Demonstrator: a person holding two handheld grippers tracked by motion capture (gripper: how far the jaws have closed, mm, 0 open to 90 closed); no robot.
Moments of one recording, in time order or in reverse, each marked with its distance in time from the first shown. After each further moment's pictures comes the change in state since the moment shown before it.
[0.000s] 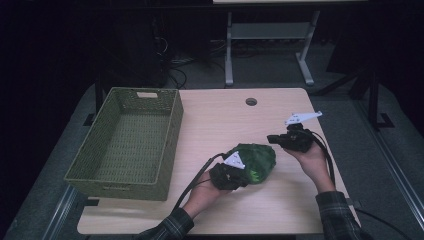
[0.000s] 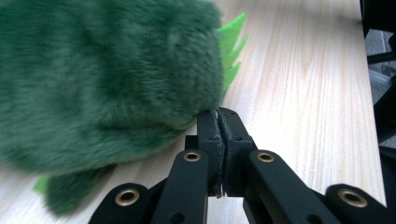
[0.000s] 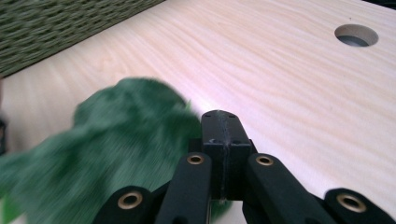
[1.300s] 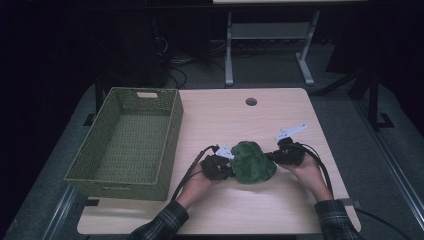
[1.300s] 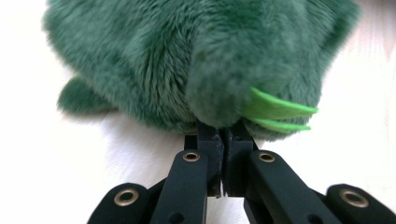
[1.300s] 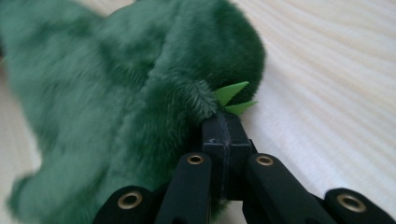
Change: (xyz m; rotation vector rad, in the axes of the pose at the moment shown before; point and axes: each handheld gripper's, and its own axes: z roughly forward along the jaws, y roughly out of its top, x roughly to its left) left arm 0.044 -0.016 -0.010 0.023 0.105 -0.045; right arm 0.012 -0.037 0.029 0.171 0.109 -0.010
